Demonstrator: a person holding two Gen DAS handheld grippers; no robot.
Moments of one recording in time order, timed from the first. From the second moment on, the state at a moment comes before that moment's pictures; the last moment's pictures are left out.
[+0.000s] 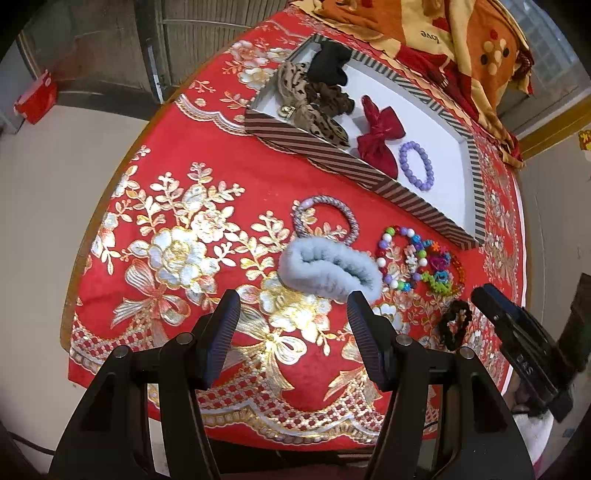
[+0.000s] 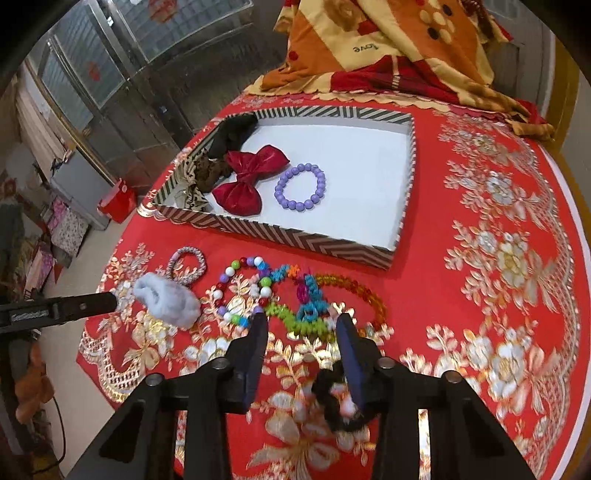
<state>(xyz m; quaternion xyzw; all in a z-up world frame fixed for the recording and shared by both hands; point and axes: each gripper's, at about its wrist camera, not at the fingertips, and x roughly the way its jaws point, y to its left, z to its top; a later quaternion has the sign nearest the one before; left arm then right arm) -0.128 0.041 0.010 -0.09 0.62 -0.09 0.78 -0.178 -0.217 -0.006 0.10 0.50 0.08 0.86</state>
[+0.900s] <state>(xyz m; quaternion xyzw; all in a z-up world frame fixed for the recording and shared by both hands) -0.104 0.040 -0.006 -0.08 0.64 -0.11 0.76 -0.125 -0.212 -0.037 0.09 0.54 0.11 0.83</state>
